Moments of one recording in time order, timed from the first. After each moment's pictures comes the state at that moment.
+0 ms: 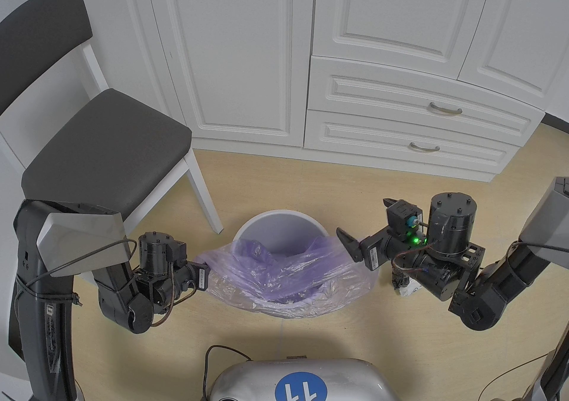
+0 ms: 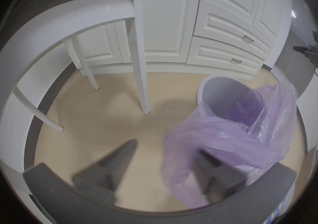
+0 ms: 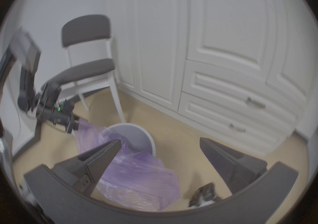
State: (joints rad) left arm -0.29 2.37 -0.65 -1.25 0.09 -0.01; right arm 0.58 1.99 -0.63 -1.21 -0.19 -0.24
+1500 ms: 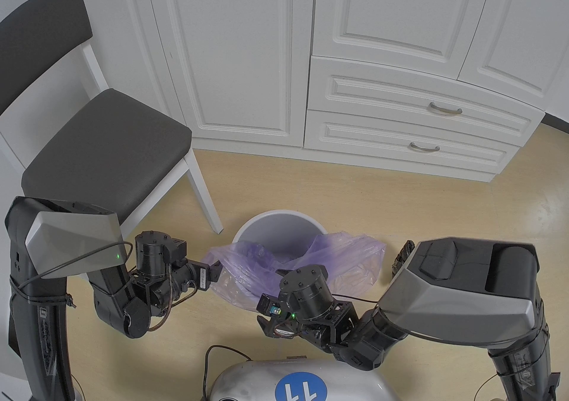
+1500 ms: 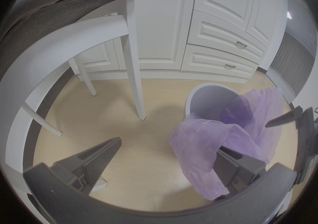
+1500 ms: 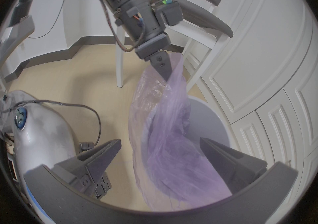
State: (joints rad) left arm -0.31 2.32 -0.59 -1.31 0.09 -0.01; right arm 0.88 2.44 -1.06 -0.89 -0.26 -0.68
